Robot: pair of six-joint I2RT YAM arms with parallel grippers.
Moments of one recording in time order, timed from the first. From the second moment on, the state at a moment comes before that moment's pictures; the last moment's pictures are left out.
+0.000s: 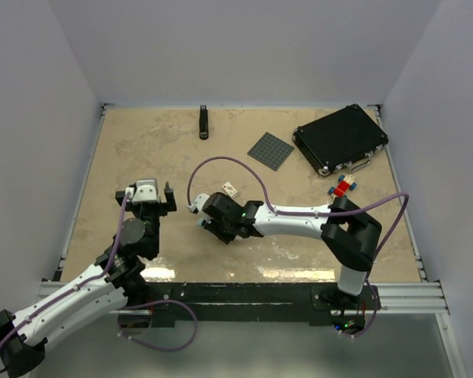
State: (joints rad) left arm -0.83 0.50 0.35 0.25 -0.95 0.14; right arm 1.11 1.81 1.17 -0.36 0.11 0.04
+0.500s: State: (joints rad) left arm -0.82 0.48 0.35 0.25 -0.95 0.13; right arm 1.11 2.00 1.48 -0.45 0.14 0.06
